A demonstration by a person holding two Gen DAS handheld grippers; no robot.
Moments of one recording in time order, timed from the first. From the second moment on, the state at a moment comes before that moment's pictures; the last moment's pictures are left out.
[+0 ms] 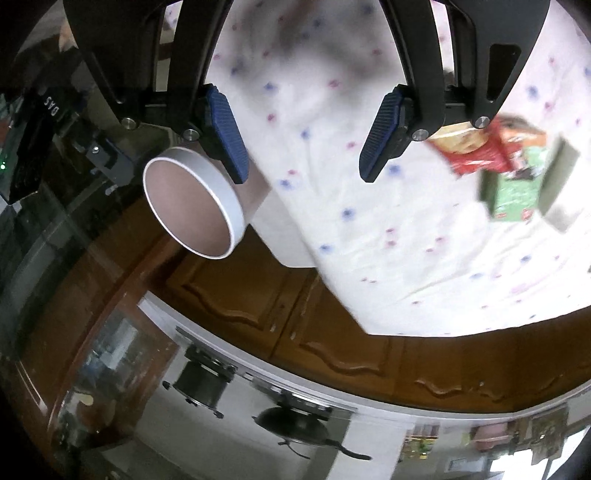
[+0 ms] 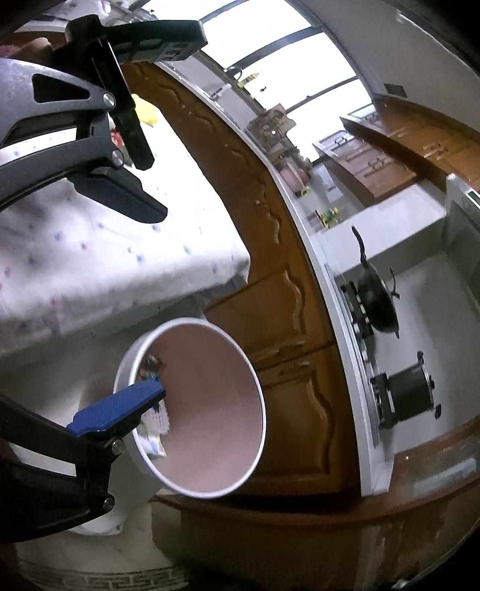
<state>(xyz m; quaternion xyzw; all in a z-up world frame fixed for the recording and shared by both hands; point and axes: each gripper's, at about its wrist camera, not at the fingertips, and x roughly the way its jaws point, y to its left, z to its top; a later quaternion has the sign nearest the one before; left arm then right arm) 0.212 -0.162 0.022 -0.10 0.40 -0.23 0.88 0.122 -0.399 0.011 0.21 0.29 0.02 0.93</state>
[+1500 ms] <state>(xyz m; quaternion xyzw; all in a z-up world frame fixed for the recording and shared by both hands) 0.190 0.003 -0.015 -0.14 0.43 -0.09 0.89 0.176 -0.227 -0.032 0.17 0.37 0.22 0.89</state>
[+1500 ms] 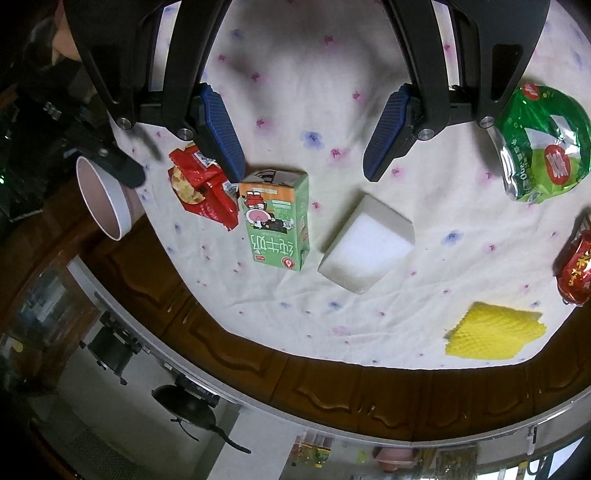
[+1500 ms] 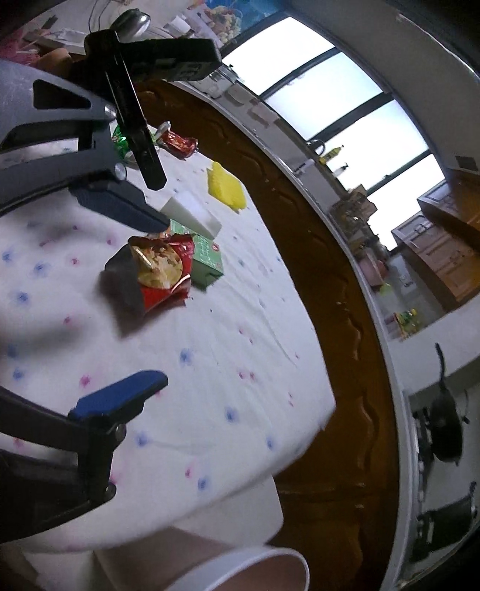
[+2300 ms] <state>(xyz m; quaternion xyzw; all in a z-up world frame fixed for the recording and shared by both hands) 0.248 -0.050 -0.045 -0.07 0.47 -0.09 0.88 0.162 -0.276 -0.023 0.20 0.35 0.19 0.89</state>
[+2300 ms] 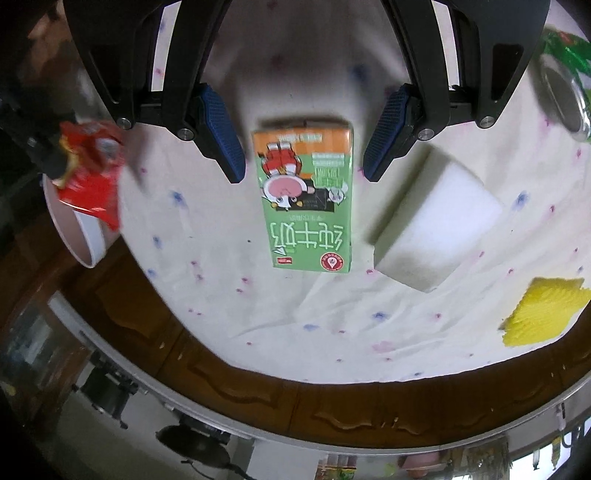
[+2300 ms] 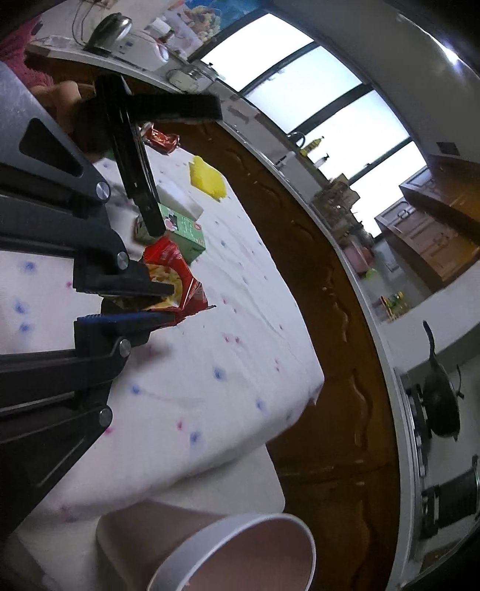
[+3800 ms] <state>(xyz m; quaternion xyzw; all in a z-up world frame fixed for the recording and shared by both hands) 0.196 -0.207 0.033 -0.03 0.39 -0.28 0.88 0.087 -0.408 0.012 0.23 0.27 0.04 0.93</state>
